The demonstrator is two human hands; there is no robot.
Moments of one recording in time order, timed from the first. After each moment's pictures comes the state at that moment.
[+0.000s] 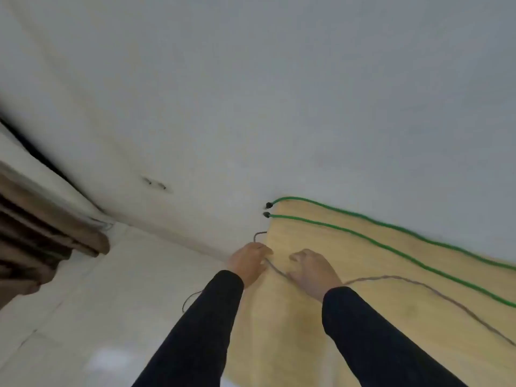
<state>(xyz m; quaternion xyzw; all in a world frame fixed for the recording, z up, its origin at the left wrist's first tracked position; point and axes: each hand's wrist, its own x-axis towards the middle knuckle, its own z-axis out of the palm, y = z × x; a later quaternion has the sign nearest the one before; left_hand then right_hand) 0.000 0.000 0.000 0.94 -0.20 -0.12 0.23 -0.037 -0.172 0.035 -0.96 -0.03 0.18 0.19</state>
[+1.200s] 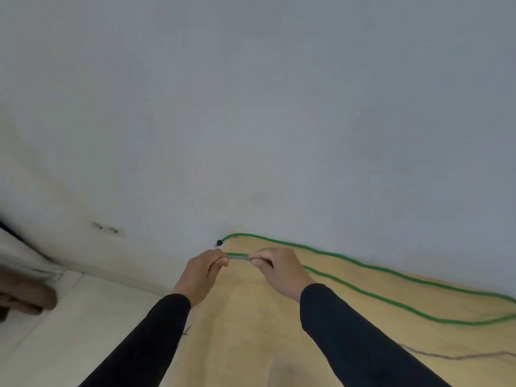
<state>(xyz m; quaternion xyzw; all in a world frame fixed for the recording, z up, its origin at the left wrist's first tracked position) 0.024 -0.041 0.066 0.90 -0.15 -0.01 0.42 -0.017 -0.233 0.129 -0.92 -0.08 0.04 0.38</state>
